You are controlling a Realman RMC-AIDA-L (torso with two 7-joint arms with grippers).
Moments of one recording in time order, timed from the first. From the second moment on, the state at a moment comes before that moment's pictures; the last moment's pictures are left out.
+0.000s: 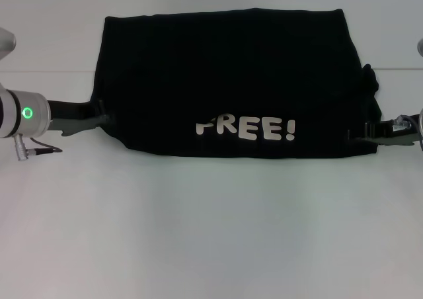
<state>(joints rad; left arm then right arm) -0.78 -2.00 0.66 0.55 2.40 0.95 -2.55 0.83 1.99 -0.81 -0.50 -2.57 -0.88 2.57</state>
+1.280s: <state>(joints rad) -0.74 -1.98 0.69 0.75 2.49 1.58 -2.52 0.65 1.94 -0.80 -0.79 -2.57 -1.44 2.58</state>
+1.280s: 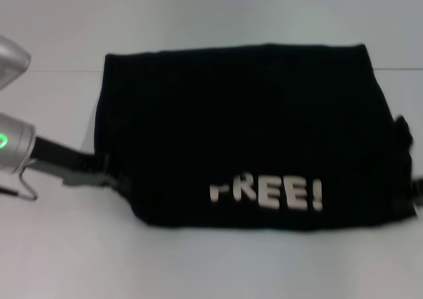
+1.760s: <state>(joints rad) -0.66 -2.00 0.69 0.81 2.60 1.90 -2.46 0.53 1.92 -0.68 -0.87 -2.58 -1.79 2.46</state>
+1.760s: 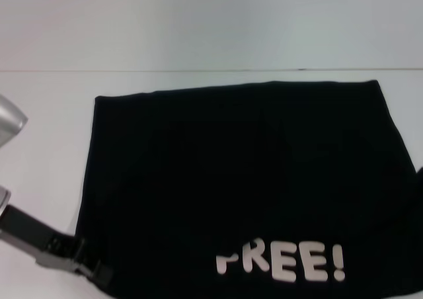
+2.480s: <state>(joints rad) -0.67 -1.98 0.57 0.79 2.51 2.02 -2.34 0.58 1.89 -0.46 -0.86 -2.56 -1.95 2.29</state>
